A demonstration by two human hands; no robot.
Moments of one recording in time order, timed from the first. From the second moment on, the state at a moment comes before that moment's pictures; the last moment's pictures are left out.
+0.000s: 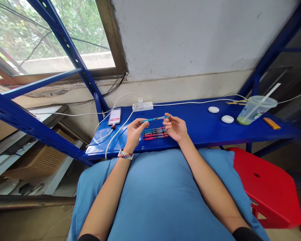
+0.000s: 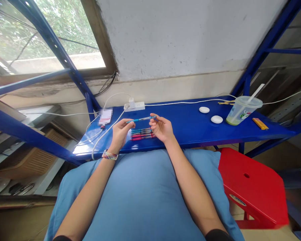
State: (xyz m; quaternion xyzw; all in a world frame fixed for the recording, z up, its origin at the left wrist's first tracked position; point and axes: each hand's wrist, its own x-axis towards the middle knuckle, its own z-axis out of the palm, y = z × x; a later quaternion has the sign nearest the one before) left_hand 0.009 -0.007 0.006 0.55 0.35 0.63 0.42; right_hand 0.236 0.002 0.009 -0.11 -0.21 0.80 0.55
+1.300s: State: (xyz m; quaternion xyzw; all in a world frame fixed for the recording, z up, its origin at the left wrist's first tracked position) left_hand 0.011 -0.008 0.009 0.56 0.35 0.63 0.41; right_hand 0.235 0.004 0.008 -0.11 -0.20 0.80 0.56
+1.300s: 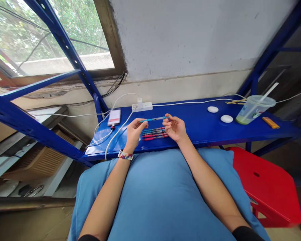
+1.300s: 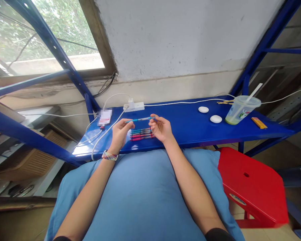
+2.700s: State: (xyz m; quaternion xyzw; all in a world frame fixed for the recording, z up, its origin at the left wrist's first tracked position) left_hand -0.008 0.004 -0.009 0.72 0.56 0.37 0.14; right_hand 0.241 0.019 -0.025 -0.54 -0.74 0.12 0.39
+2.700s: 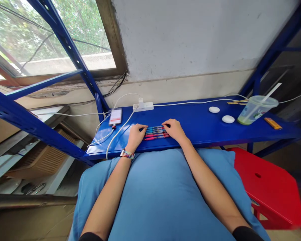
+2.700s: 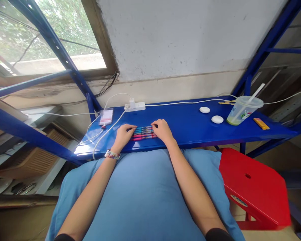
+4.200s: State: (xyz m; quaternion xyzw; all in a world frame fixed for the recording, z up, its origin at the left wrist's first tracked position) left_hand -0.010 -0.002 -0.004 0.76 0.53 0.35 0.12; right_hand 0.241 0.005 -0.004 -0.55 -0.74 0.14 0.37
